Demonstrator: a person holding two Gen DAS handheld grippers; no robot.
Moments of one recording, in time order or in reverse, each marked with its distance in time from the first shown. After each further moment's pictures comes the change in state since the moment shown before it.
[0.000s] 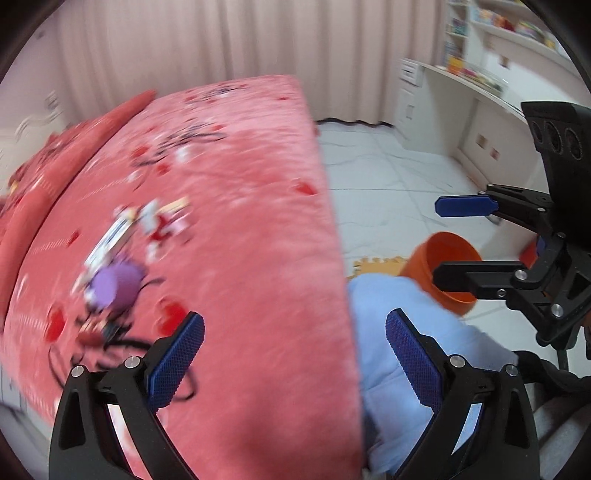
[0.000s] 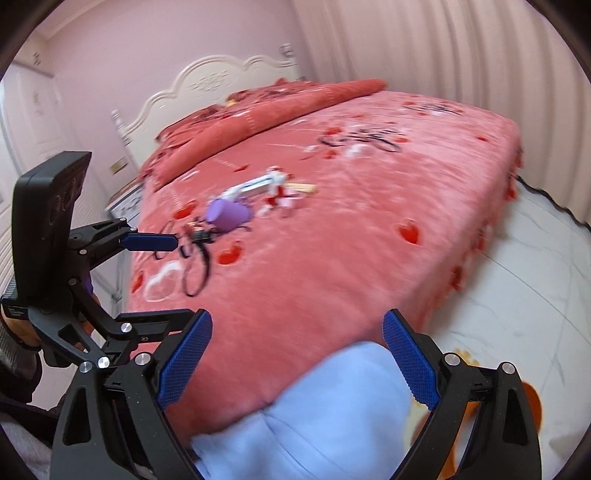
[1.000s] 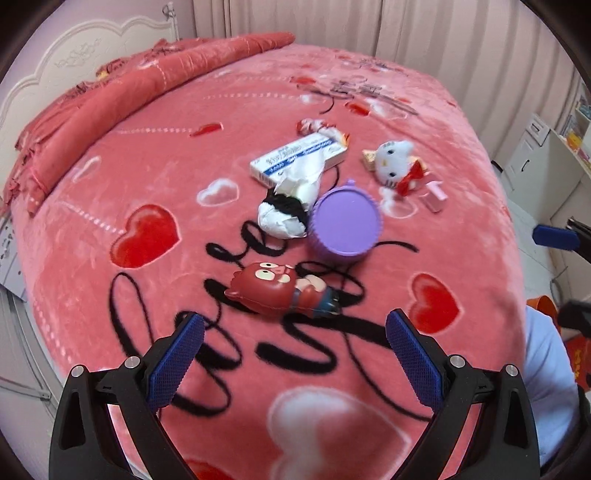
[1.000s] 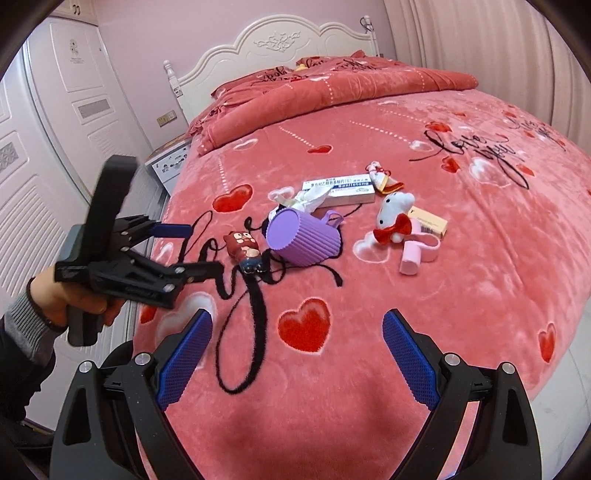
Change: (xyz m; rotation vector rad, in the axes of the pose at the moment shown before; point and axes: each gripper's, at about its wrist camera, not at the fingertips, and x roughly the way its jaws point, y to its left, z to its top) left arm 0.051 0.233 -0.055 -0.361 0.086 0.172; right arm 0.175 0.074 0.094 -0.163 0.124 0.146
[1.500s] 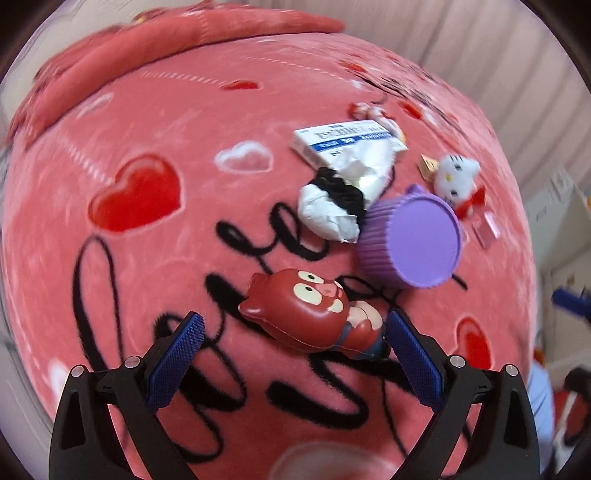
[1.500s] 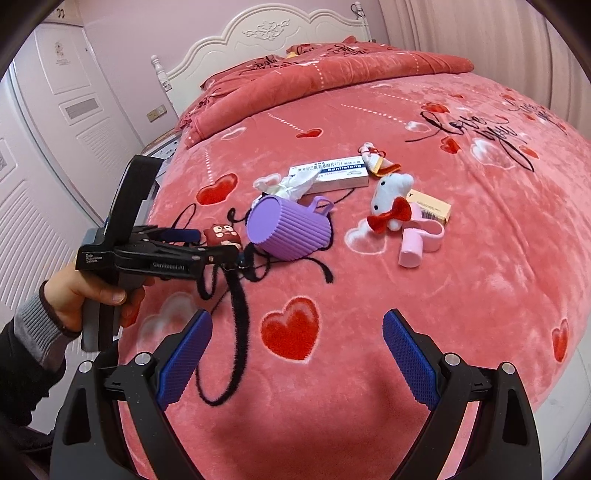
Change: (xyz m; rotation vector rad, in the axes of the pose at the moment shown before) left arm 0.041 0.036 0.000 -0.259 0.044 -0.038; right arm 0.028 -0.018 0.001 0.042 0.038 0.002
